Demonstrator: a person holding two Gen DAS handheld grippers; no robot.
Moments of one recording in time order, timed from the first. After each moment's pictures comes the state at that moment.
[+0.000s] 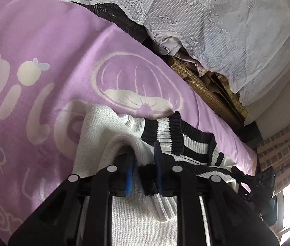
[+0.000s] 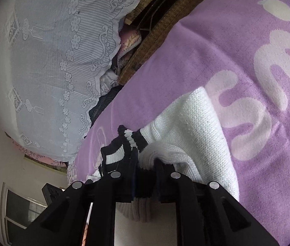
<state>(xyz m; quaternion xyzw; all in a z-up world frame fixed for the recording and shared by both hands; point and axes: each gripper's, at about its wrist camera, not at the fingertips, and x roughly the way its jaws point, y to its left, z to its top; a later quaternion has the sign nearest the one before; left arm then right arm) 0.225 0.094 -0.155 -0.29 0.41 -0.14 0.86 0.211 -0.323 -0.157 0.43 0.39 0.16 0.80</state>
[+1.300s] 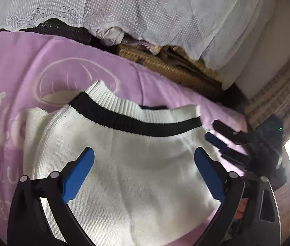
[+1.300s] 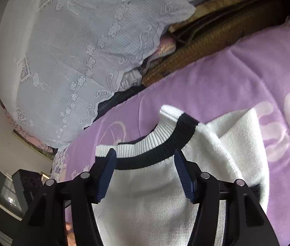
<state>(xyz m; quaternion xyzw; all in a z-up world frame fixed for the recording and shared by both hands) 0.203 0.012 -0.113 -0.15 0.41 -0.21 0.87 0.200 -0.275 -0.105 0.33 0.37 0.17 0.85</state>
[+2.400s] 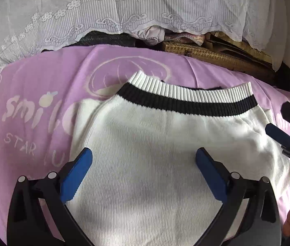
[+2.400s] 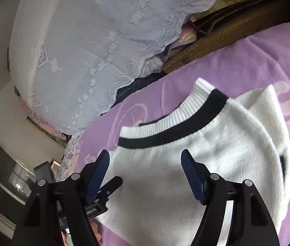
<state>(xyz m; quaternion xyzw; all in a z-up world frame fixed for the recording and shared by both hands) 0.170 0.005 -0.120 -0.03 0.41 -0.04 0.91 0.161 -0.245 -0.105 0.31 0.36 0.23 0.85</state>
